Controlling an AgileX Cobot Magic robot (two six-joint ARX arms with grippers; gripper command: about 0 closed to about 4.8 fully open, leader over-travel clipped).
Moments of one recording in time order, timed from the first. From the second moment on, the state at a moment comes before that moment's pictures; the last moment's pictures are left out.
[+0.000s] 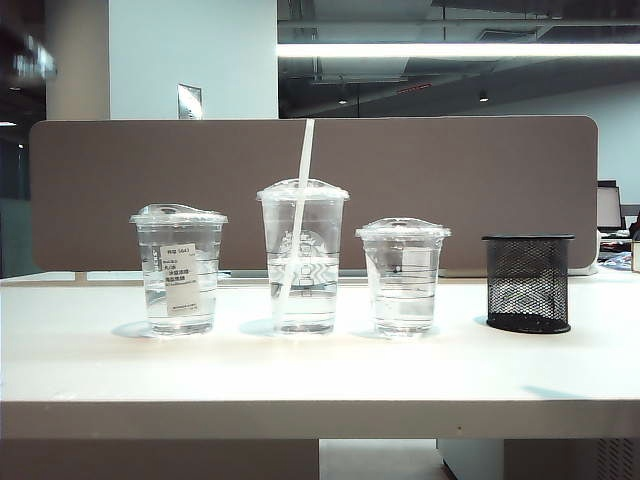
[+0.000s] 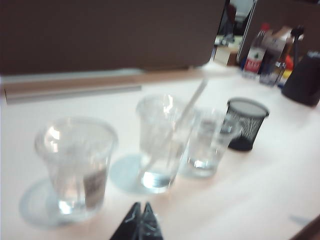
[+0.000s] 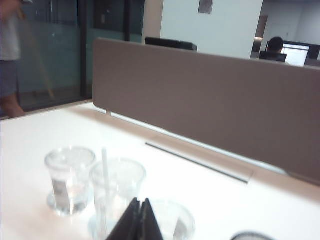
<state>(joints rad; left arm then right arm) -0.28 0.43 0.27 0.12 0.31 -0.11 0.48 0.44 0.39 0.19 -0.04 -0.13</state>
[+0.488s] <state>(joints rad) -0.28 0.44 0.13 0.17 0.15 -0.19 0.48 0.21 0.04 0.25 -0.03 -0.02</state>
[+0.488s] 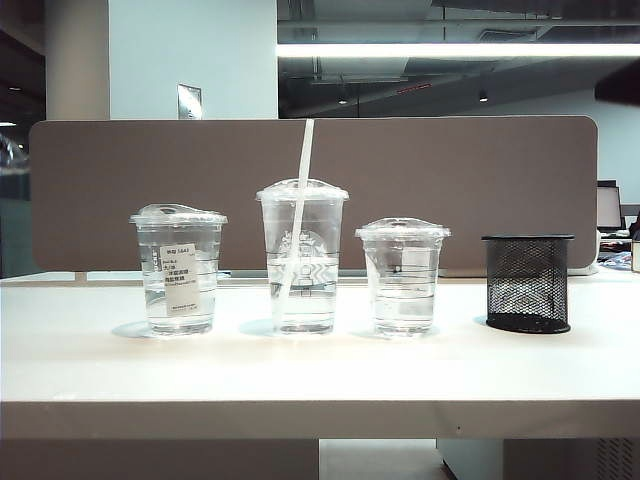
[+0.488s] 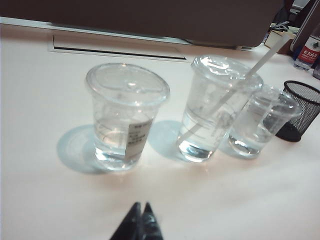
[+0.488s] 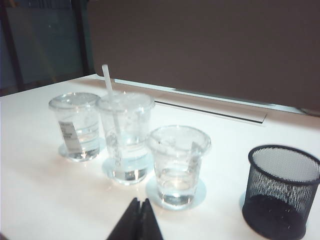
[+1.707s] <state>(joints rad) -0.10 0.18 0.01 0.06 0.15 -0.03 0.48 0.19 0.01 -0.04 -0.03 -0.02</state>
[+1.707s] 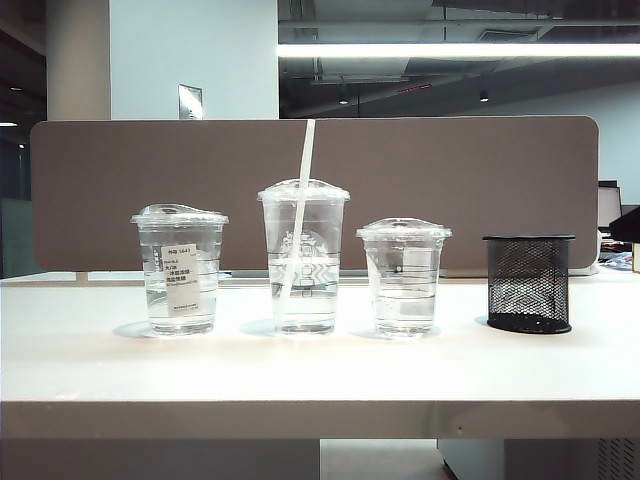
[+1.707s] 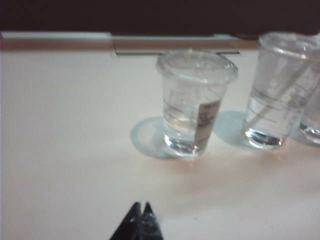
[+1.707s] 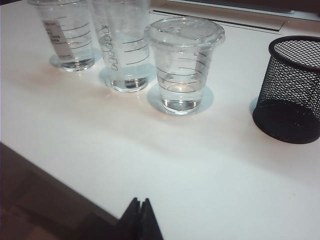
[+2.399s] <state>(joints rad) -0.07 0.01 0.01 -0.17 0.13 0.09 0.48 0.19 0.01 -0.04 -0.03 -0.02</state>
